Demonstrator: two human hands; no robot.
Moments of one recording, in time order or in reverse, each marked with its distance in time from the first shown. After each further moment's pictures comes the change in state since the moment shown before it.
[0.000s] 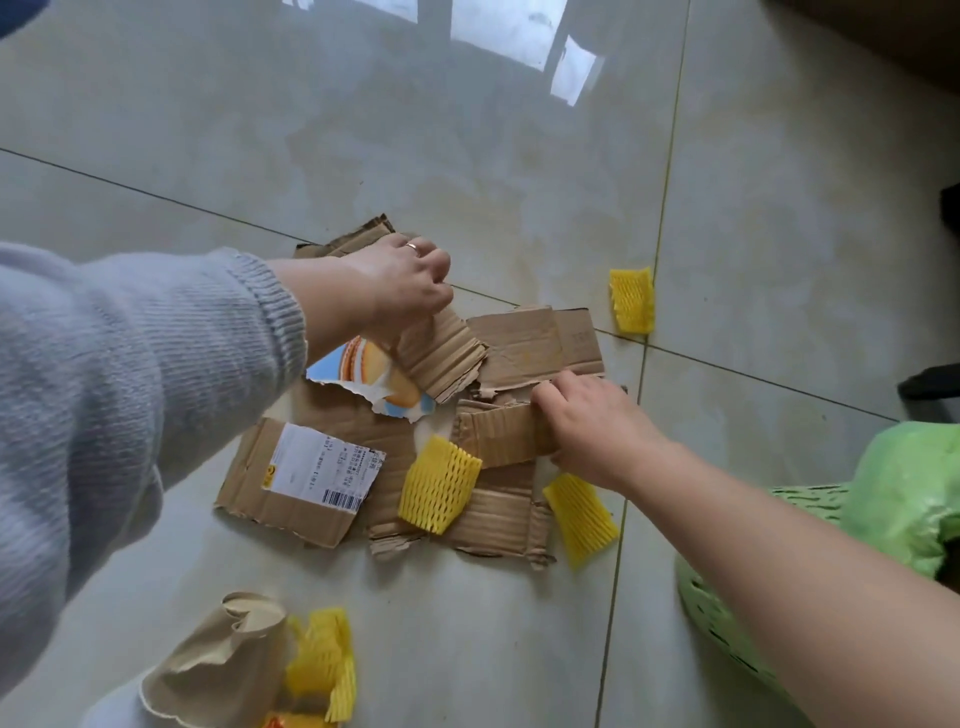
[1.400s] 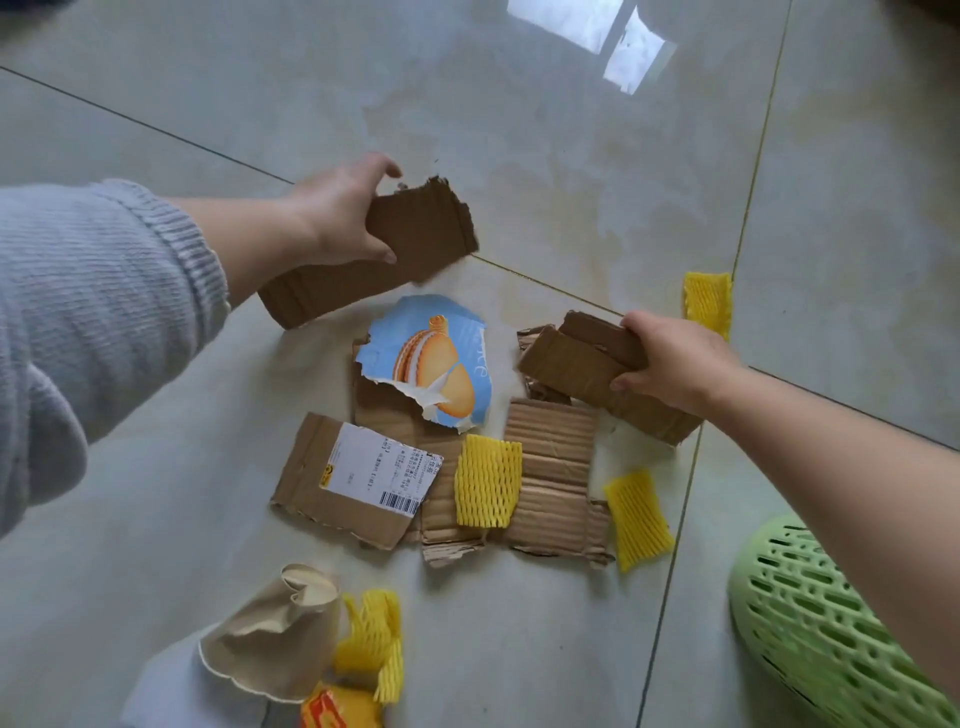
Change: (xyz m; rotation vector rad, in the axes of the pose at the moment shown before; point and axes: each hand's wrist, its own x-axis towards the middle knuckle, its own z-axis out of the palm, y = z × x) left_hand -0.054 -0.070 0.063 -0.988 0.190 -0.646; right_hand 0.051 0.033 -0.032 0.231 0.037 0.242
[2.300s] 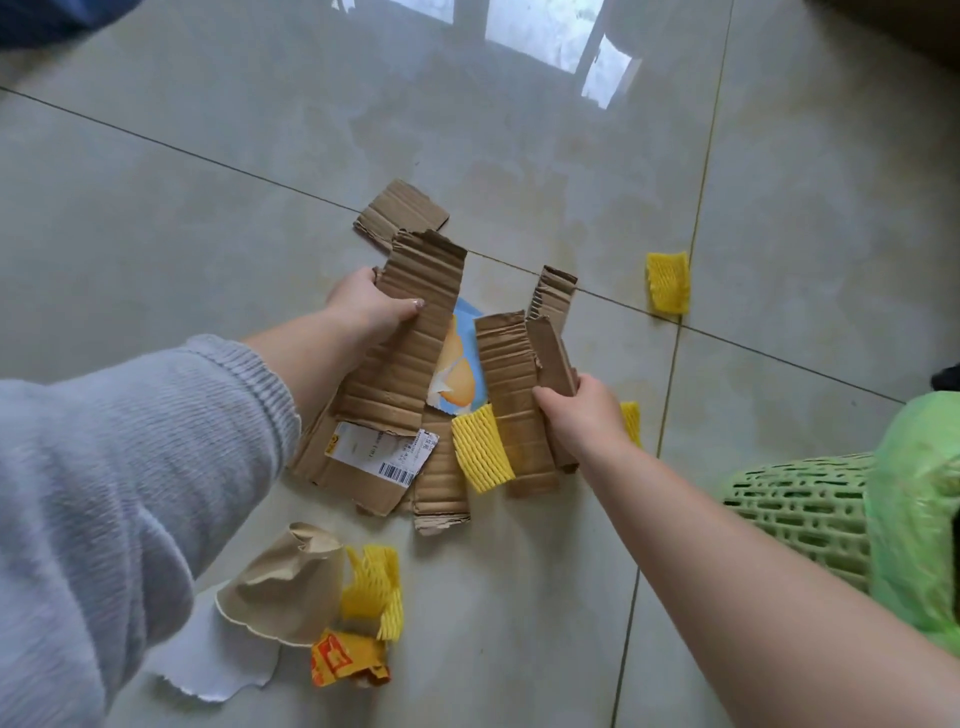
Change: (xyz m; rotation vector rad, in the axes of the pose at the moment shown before) left_hand -0.083 0.050 0.056 -0.821 -0.002 -0.472; right_hand -0.072 -0.075 0.059 0.926 0.082 0.488
